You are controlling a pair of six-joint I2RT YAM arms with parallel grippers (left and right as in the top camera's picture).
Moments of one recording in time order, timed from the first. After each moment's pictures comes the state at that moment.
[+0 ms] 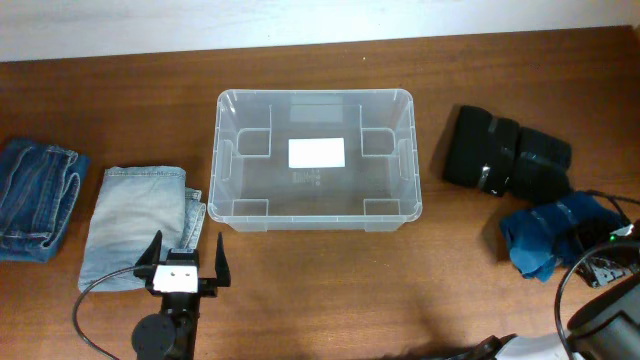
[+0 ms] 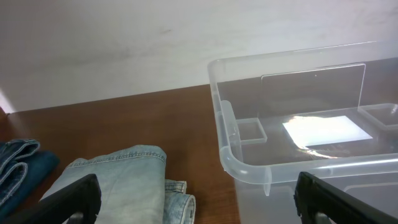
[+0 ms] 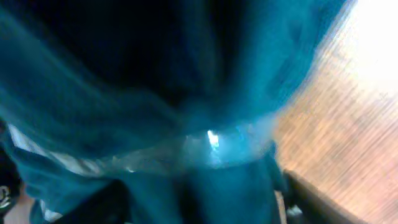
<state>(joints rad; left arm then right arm) -0.06 0.01 0.02 -0.08 -0.01 0.11 -0.98 1.69 0.98 -0.75 -0.29 0.26</state>
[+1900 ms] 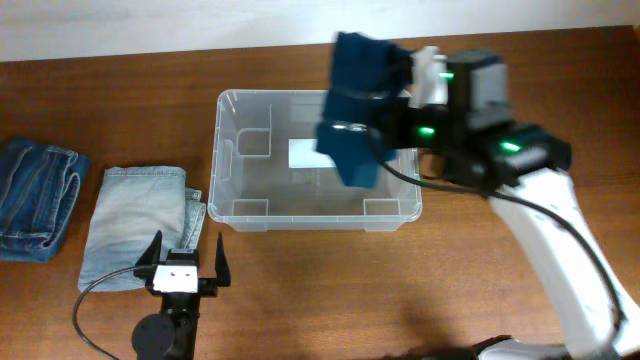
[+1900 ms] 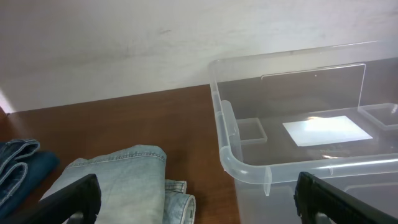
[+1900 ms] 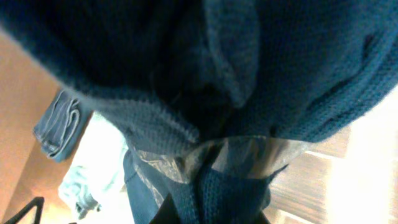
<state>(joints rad) -0.06 0.01 0.02 -0.08 -0.01 0.11 0.30 1.48 1.48 -0.71 -0.35 0.35</state>
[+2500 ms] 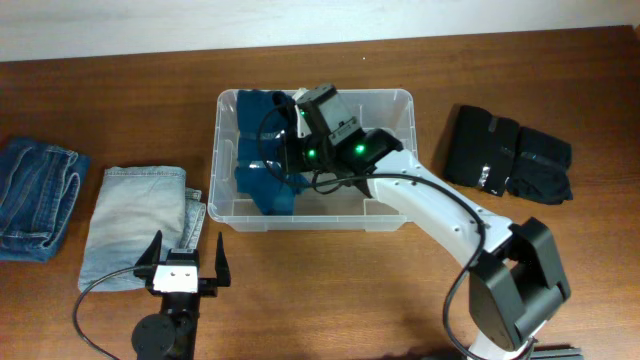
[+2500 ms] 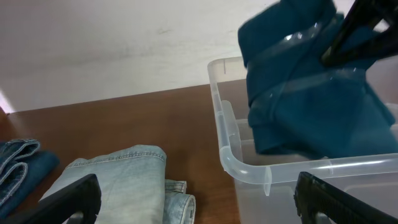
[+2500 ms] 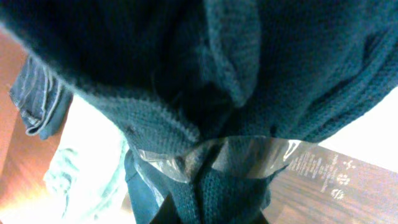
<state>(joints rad) -0.06 0.01 0.02 -0.08 -0.01 0.11 0.60 1.85 1.48 -0.44 -0.26 0.53</state>
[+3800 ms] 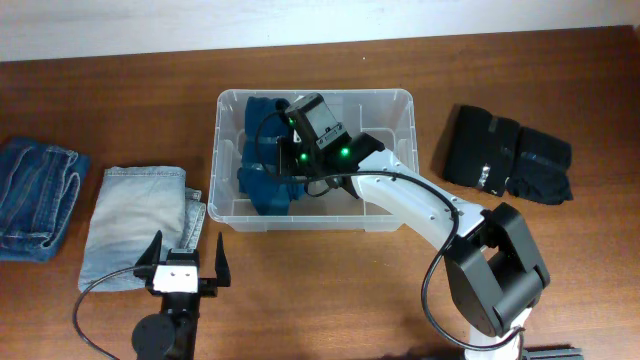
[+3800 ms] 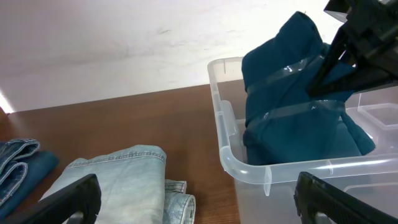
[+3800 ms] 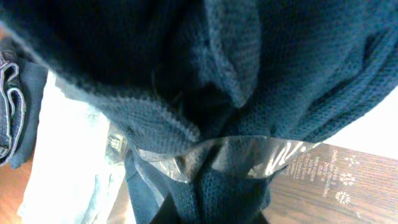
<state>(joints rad) -0.06 0.01 0.02 -0.08 -0.01 0.11 0.62 1.94 1.48 -0.40 -0.18 0.63</state>
